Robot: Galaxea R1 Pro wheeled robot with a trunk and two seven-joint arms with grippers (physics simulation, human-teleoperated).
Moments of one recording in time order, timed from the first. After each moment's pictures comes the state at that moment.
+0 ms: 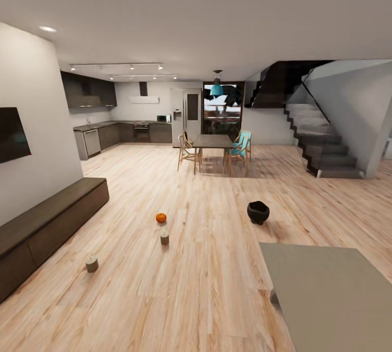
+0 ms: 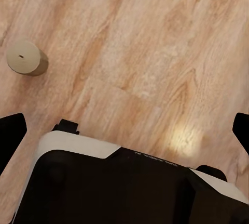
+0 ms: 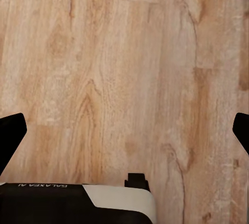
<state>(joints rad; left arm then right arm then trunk) -0.14 -0.03 0.11 -0.30 0.28 0.07 0.00 -0.30 0.01 0.01 -0.20 0.00 0.05 0.00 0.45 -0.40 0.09</state>
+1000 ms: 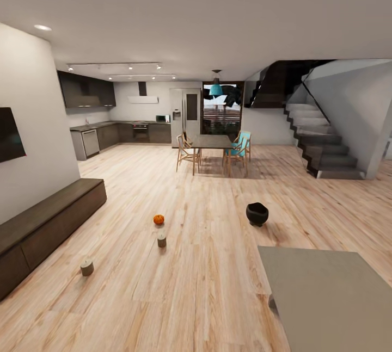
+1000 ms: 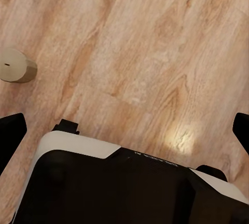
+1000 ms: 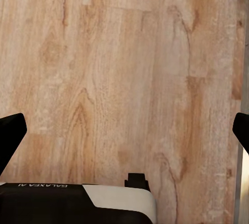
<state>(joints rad) -0.14 -0.03 0.11 -0.30 0.28 0.07 0.00 -0.30 0.01 0.01 -0.20 0.00 0.05 0.00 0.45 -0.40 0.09</state>
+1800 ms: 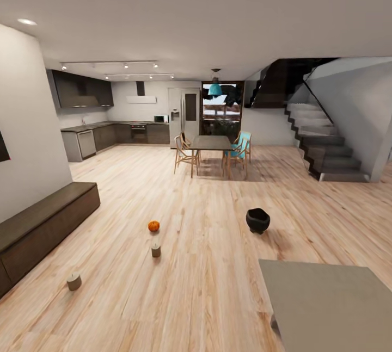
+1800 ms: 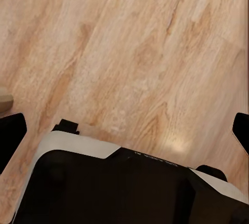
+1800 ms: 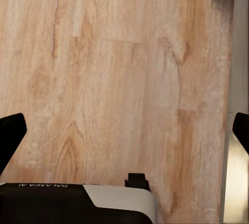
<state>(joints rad) -0.14 -0.03 0.11 -0.30 0.28 0.07 0.00 -0.30 0.01 0.01 -0.20 0.00 0.05 0.00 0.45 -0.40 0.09</state>
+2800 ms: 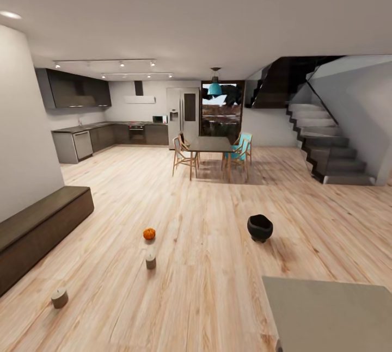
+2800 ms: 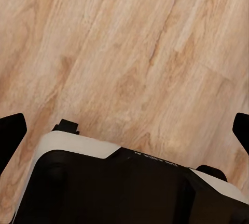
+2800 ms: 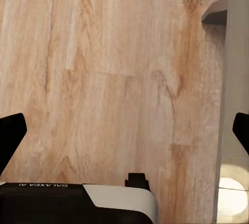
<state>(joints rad) -0.14 -0.03 0.11 -0.30 0.28 0.07 0.00 -0.30 0.01 0.01 -0.20 0.00 0.05 0.00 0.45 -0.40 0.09</state>
